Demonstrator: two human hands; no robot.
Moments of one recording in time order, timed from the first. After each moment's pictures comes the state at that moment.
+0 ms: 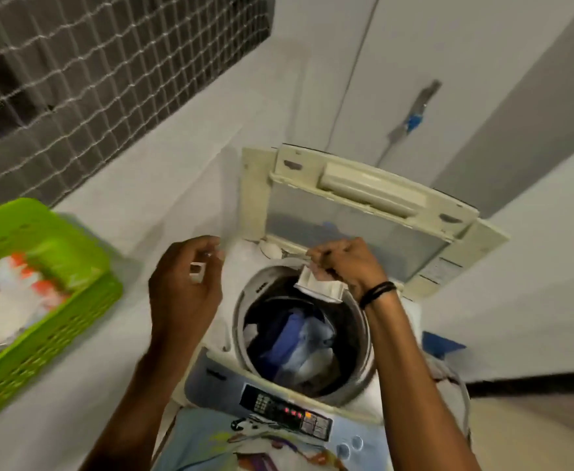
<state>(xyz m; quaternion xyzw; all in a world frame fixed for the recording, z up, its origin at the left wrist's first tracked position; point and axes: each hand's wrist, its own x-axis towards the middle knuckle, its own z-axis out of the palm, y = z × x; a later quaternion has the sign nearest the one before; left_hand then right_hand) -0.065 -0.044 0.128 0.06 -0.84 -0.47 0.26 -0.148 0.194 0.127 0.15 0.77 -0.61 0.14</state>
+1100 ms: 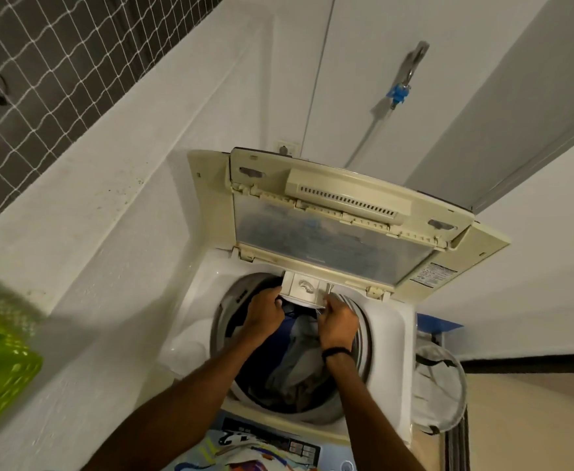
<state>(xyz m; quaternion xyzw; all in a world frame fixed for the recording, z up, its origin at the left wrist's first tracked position) -0.185 0.100 -0.093 0.03 -0.91 -0.38 -0.17 -0.142 0.250 -0.064 0.23 0.92 -0.32 -0.05</state>
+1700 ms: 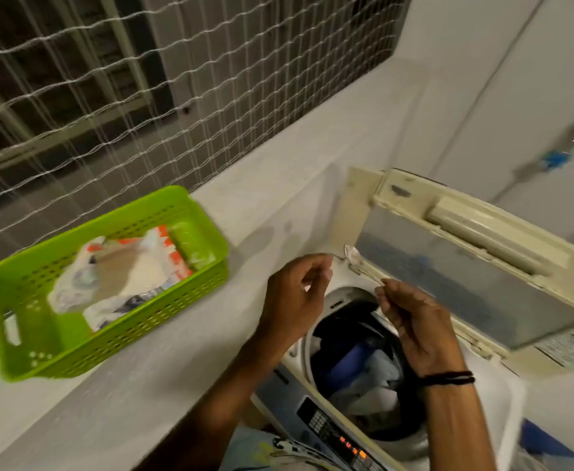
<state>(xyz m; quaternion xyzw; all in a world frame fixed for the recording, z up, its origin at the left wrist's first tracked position) -0.071 -0.031 0.124 0.08 -0.81 -0.55 0.17 -0.121 0.162 0.106 0.21 0.51 -0.82 0.15</state>
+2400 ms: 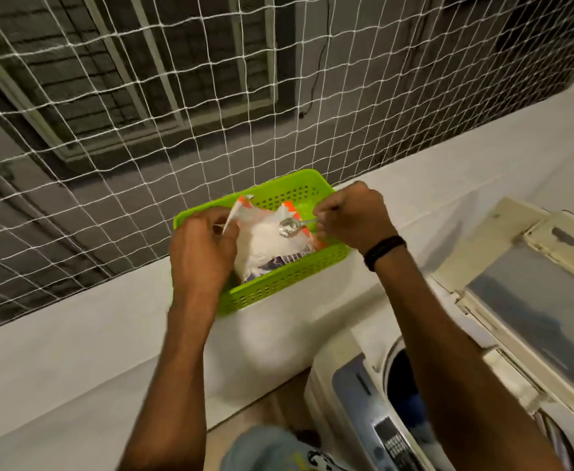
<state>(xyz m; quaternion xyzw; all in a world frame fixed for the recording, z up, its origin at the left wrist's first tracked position) 0.071 -0.261 0.190 0.42 -0.82 -0.25 0.30 -0.117 -0.133 0.200 -0.36 0.87 -0.32 0.09</state>
